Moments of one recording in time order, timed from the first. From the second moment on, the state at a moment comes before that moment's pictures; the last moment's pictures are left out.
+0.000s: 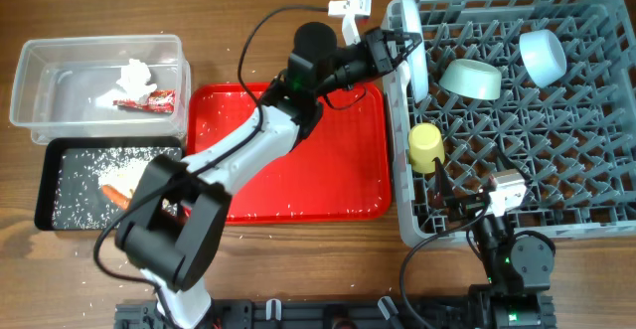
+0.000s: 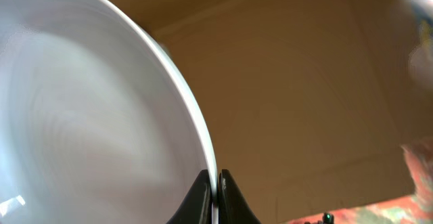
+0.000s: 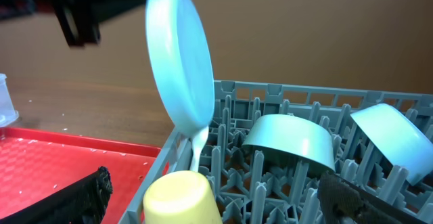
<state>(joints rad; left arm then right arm) -0.58 1.89 1.25 0.60 0.58 -1.18 0.02 0.02 0.01 0.01 -0.18 -0.02</state>
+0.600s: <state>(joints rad) -0.56 1.98 1.25 0.52 0.64 -1.21 0.02 0.02 0.01 0.01 -0.18 -0.02</state>
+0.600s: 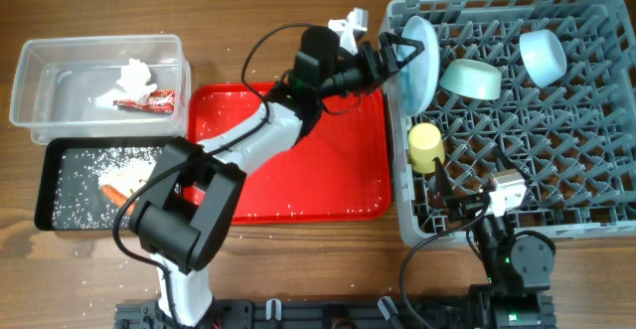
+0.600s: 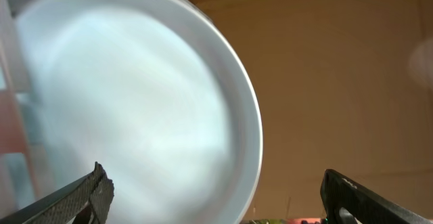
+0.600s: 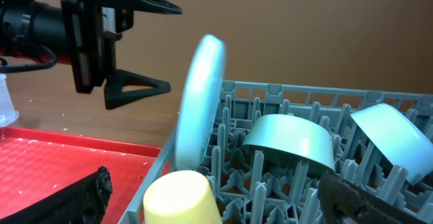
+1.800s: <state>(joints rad) -0.28 0.67 1.25 -1.18 0.10 -0.41 0.02 0.02 0.01 0.01 -0.18 -0.02</state>
